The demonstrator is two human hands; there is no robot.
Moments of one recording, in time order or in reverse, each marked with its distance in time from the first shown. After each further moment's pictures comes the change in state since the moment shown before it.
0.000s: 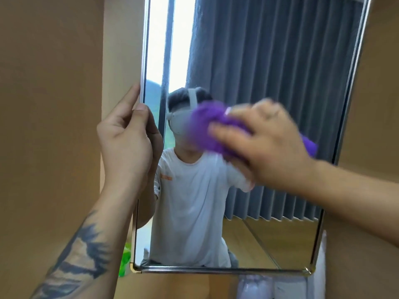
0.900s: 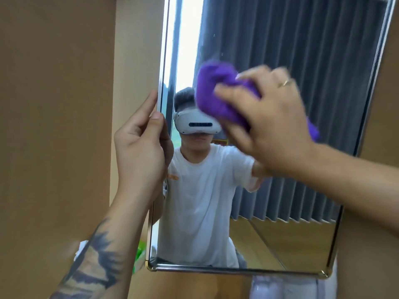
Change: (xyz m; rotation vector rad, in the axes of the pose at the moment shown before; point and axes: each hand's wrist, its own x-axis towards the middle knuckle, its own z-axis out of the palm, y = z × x) left_hand -0.004 -0.005 -0.018 -0.167 -0.091 -0.175; right_hand 0.041 -0.004 0.010 -0.040 0.054 0.218
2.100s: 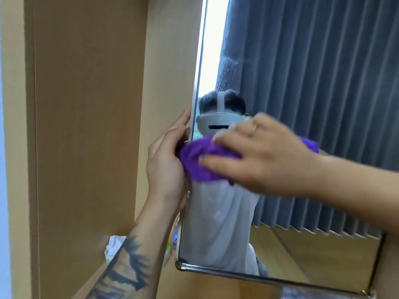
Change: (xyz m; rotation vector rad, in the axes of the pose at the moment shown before) left_hand -0.007 0.006 -0.014 -0.216 -0.008 -0.116; right_hand 0.001 -0.041 0.012 0.026 -0.107 -0.538
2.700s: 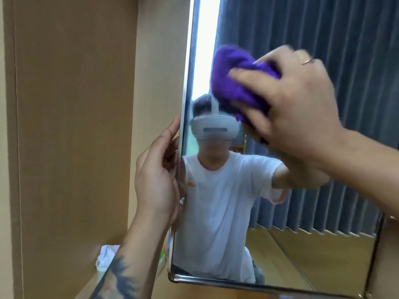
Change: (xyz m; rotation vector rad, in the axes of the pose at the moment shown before) left_hand -0.003 -0.004 -0.004 -0.033 0.005 -0.025; right_hand 0.008 0.055 -0.013 -0.085 0.120 0.531
